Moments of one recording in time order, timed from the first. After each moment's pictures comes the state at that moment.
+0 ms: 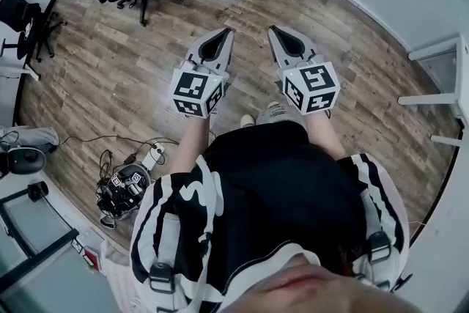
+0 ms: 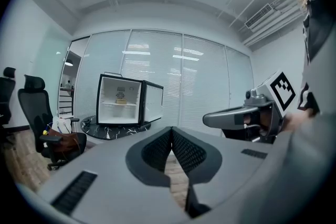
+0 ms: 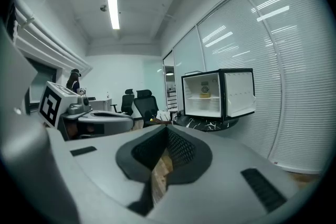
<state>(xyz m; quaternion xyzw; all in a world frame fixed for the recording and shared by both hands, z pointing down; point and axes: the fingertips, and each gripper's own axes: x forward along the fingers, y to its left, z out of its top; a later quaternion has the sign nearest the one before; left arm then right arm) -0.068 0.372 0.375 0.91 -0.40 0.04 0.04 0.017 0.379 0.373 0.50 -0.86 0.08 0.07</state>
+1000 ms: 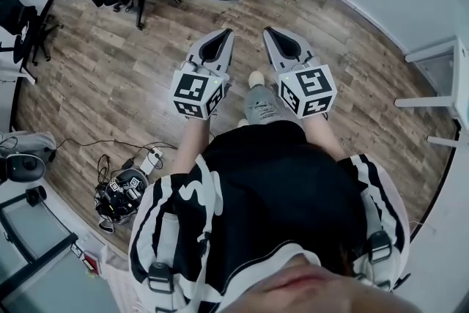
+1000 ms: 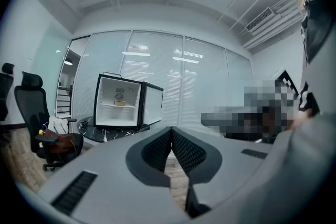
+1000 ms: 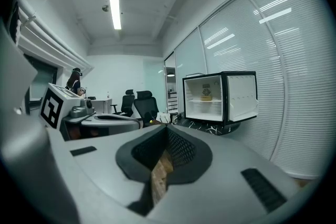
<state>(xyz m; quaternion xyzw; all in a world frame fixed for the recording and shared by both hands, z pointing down) -0.065 0.347 0.368 0.92 -0.39 0.03 0.04 0.006 0.357 0.359 0.49 -0.86 0.07 0.07</state>
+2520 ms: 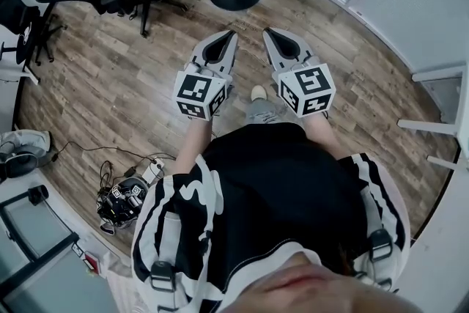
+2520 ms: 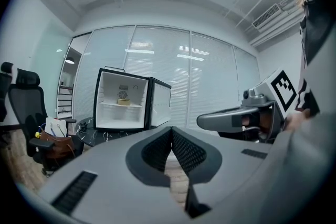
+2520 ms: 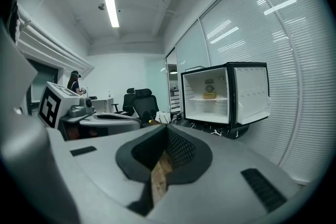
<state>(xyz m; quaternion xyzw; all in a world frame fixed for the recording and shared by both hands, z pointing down) -0.055 0.216 0.379 0.91 -0.41 0.03 0.05 0.008 0.219 0.373 0.47 -0.88 0.08 0.07</state>
